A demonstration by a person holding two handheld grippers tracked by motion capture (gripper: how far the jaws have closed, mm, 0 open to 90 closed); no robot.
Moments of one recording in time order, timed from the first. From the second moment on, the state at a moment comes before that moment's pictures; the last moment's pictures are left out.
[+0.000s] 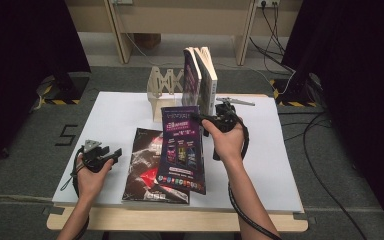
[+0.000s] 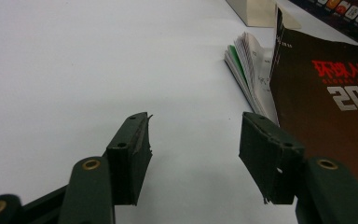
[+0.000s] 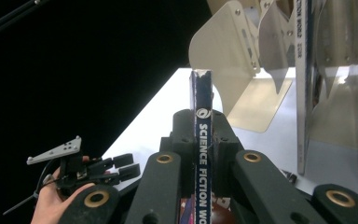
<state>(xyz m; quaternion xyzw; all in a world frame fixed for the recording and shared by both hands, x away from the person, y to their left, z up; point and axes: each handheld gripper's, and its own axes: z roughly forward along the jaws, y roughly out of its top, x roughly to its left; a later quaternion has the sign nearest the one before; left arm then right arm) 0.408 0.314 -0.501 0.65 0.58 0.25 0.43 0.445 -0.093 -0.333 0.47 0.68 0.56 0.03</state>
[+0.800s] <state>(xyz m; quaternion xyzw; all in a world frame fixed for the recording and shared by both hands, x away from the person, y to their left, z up) 0.401 0.308 -0.500 0.66 0.55 0.28 0.43 0.452 -0.093 -0.319 0.46 0.67 0.58 0.12</state>
